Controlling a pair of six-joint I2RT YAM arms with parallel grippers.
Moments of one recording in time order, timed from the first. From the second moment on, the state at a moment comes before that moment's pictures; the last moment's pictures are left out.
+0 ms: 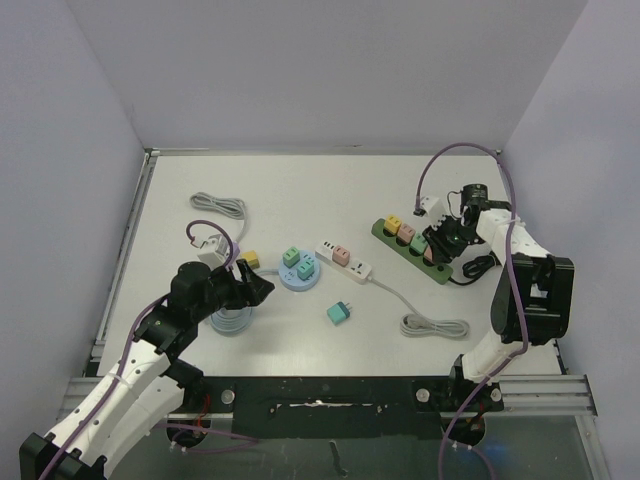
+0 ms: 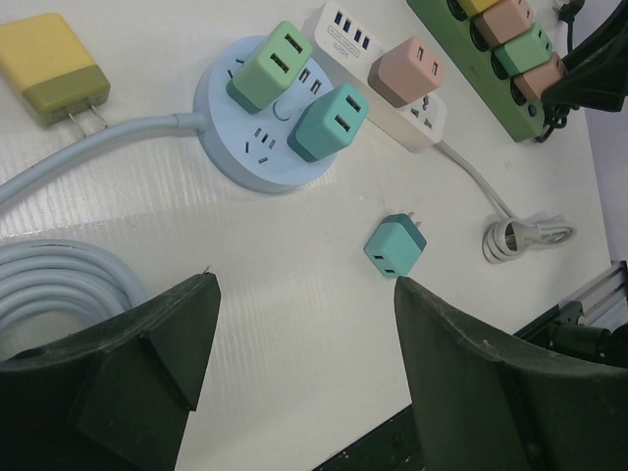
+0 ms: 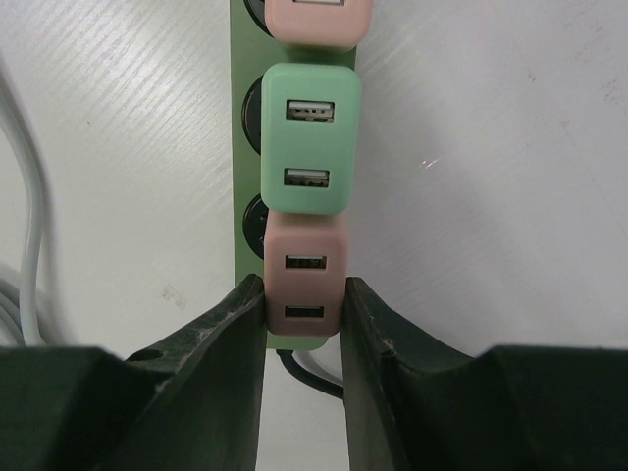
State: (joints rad) left arm -0.47 0.65 0.46 -0.29 0.14 -0.65; right arm -0.07 1.70 1.16 -0.79 -0.36 -0.90
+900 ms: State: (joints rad) left arm -0.47 0.69 0.46 -0.29 0.13 -0.64; right arm 0.04 1.26 1.09 -0.69 -0.38 -0.63
